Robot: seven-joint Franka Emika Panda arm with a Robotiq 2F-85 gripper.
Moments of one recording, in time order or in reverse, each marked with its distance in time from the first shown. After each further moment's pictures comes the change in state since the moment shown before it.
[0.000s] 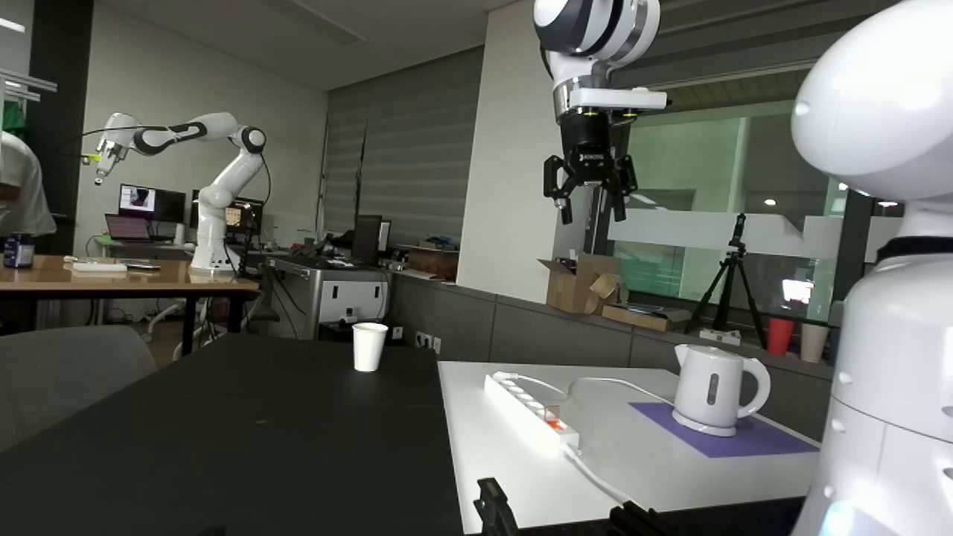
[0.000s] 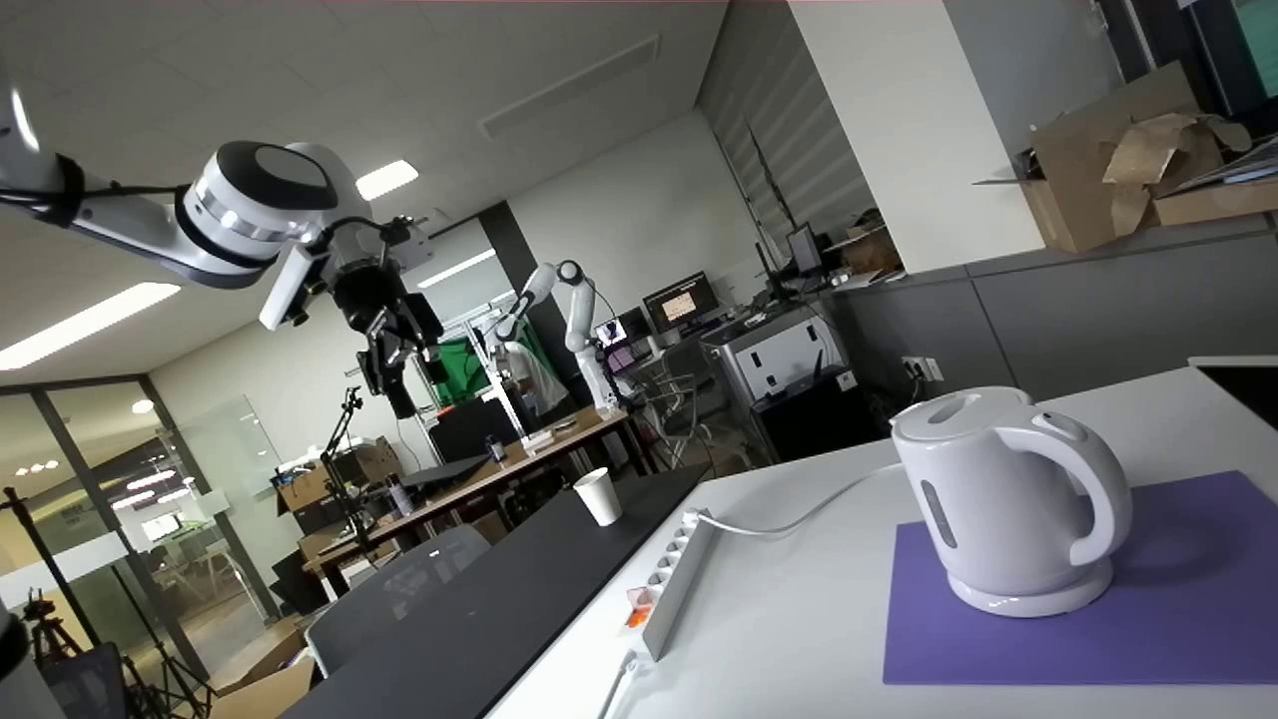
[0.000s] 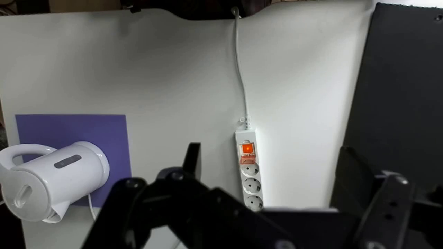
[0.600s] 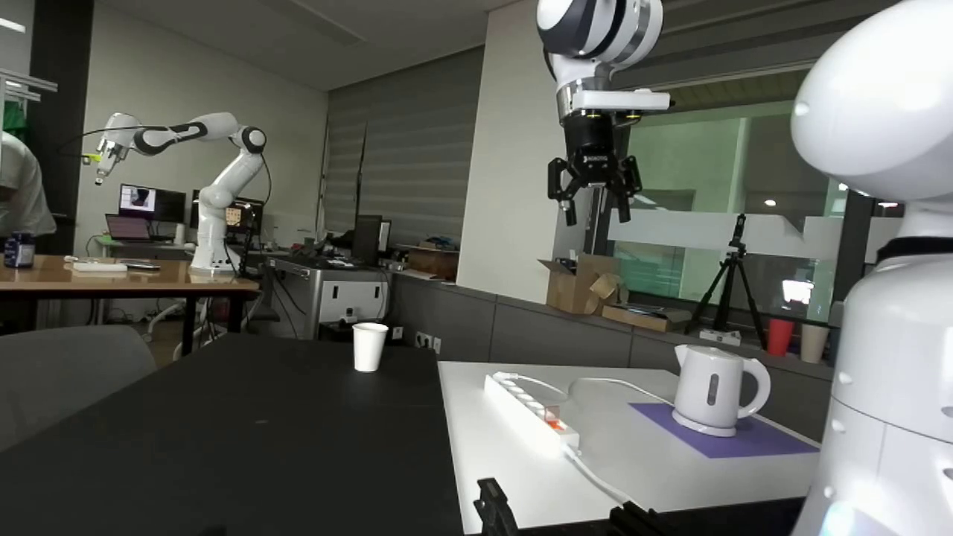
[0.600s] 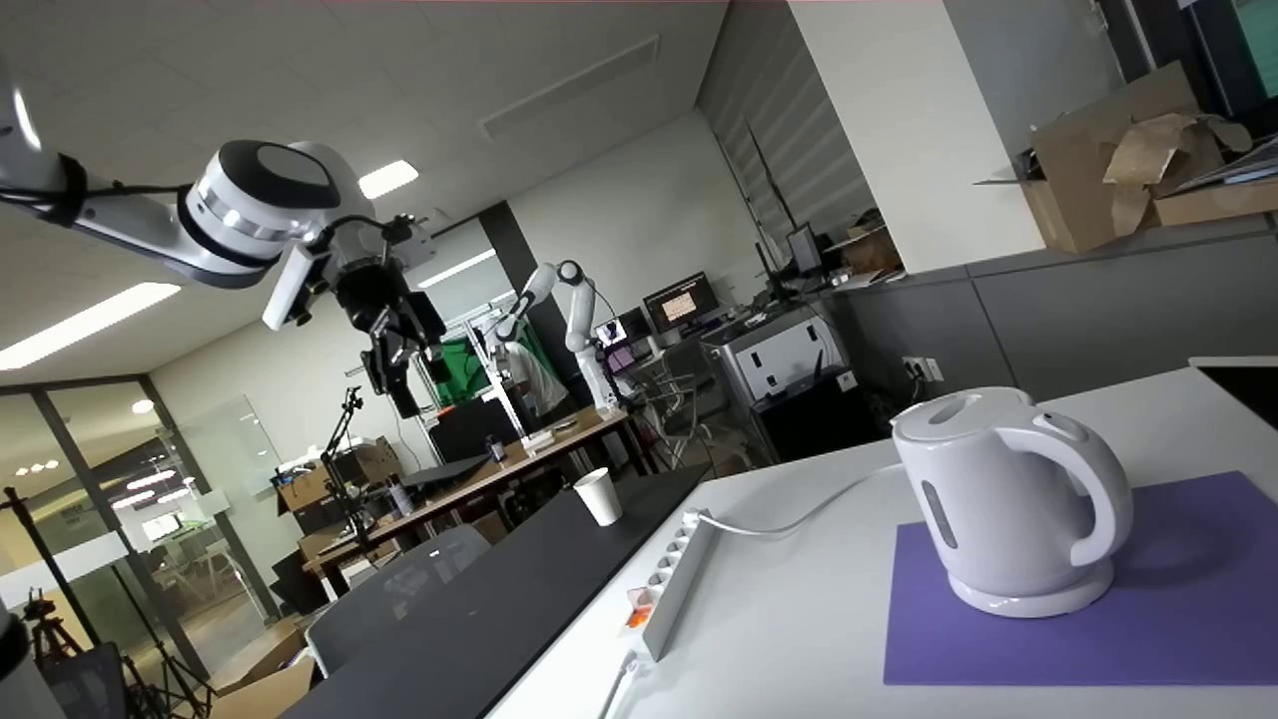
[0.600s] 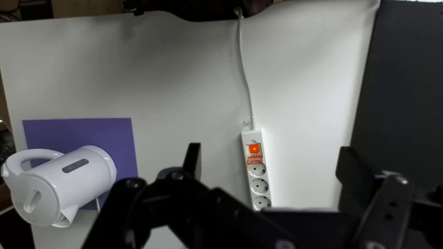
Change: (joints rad) arm -0.003 0.001 -0.015 -0.003 -0.013 0.001 0.019
